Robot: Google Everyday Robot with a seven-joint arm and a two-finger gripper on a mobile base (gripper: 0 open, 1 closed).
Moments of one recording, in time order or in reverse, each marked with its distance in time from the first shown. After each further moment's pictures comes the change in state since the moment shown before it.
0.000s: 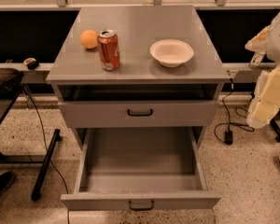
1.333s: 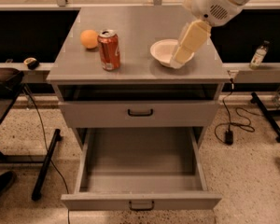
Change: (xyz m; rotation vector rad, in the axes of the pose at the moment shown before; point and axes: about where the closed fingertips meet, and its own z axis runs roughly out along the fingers) arm -0.145 -0.116 0.038 0.116 -0.336 -0.050
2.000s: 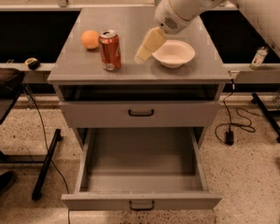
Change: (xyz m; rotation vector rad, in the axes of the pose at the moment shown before) arm -0.042 -0.045 0.110 0.004 -0.095 0.119
